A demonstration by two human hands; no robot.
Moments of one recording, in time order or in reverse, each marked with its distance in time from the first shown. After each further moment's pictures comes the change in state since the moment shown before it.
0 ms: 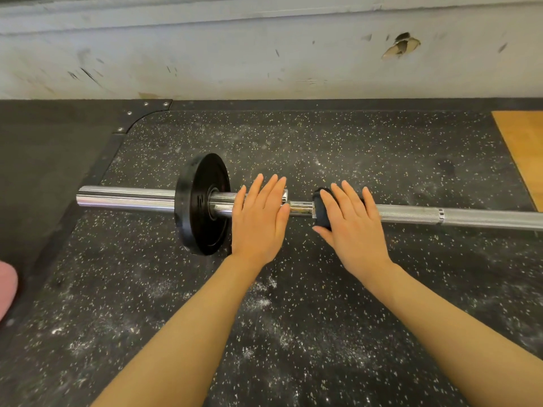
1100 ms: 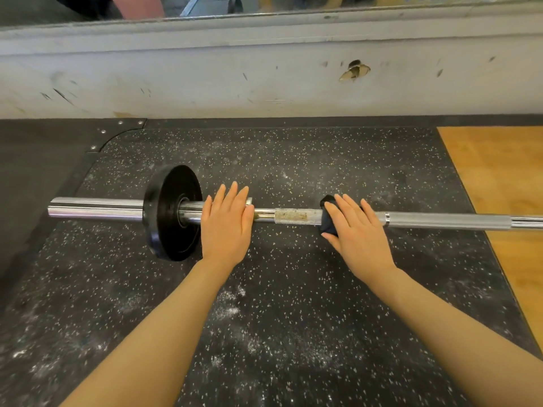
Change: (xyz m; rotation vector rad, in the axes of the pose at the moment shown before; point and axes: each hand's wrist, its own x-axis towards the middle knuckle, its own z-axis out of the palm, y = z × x) left_hand 0.012 0.014 -0.006 0.025 -0.055 -0.101; right_hand -0.027 0.070 -0.019 -0.010 -0.091 0.020
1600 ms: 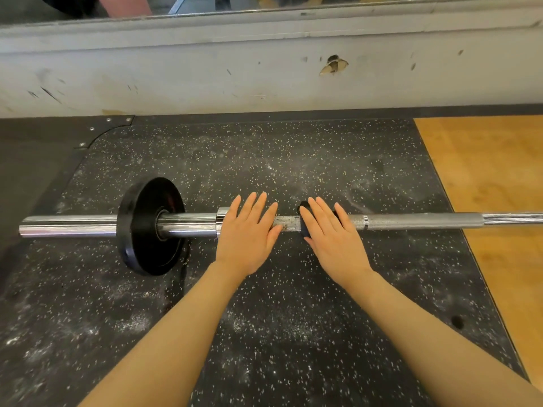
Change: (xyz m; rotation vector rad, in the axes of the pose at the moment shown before) left_hand -0.039 0.055 0.008 0.396 -0.181 0.307; right_hand -0.041 -0.014 0.003 -0.069 0.052 -0.094
